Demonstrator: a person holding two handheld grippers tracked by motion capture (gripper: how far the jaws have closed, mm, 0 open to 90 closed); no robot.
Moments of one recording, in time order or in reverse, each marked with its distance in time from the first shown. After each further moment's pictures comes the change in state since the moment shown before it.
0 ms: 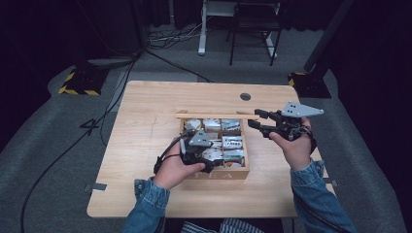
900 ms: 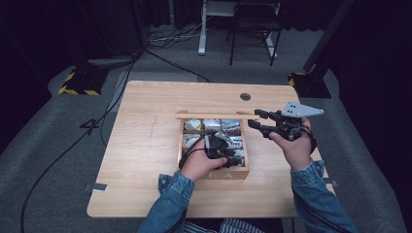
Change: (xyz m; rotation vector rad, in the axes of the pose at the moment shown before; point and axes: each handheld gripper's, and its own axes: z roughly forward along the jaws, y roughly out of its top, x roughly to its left) left arm 0.008 0.015 0.070 0.111 -0.159 -0.141; right arm 0.000 0.000 0.000 0.001 0.003 -0.002
